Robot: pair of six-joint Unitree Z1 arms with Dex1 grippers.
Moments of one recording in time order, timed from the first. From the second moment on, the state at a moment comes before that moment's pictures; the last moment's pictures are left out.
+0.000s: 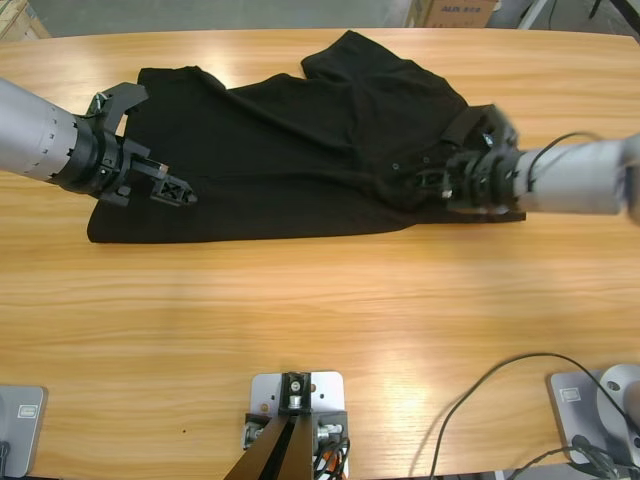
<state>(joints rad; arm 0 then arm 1) -0.59 1.68 -1.06 0.56 -0.09 -0.24 0.46 1.68 -0.35 -0.49 0.31 0.75</state>
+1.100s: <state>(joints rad) -0.59 1.67 -1.09 0.59 -0.09 -0.24 0.46 1.82 -0.25 -0.76 0.33 0.78</state>
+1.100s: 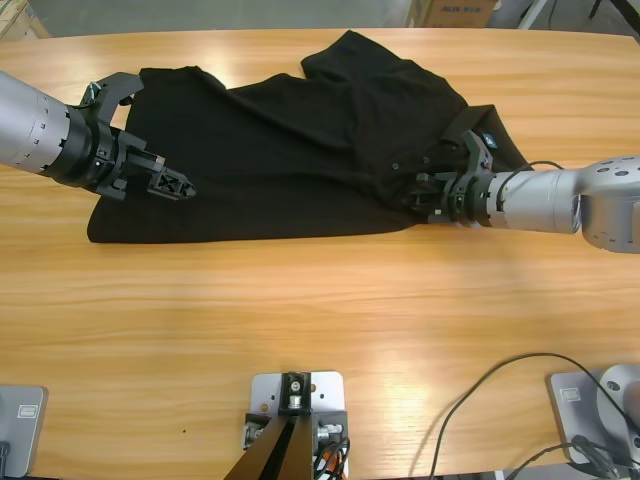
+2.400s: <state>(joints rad) -0.62 1.67 -1.09 0.59 -0.09 -0.27 0.58 1.70 -0.45 -0.26 0.26 0.92</state>
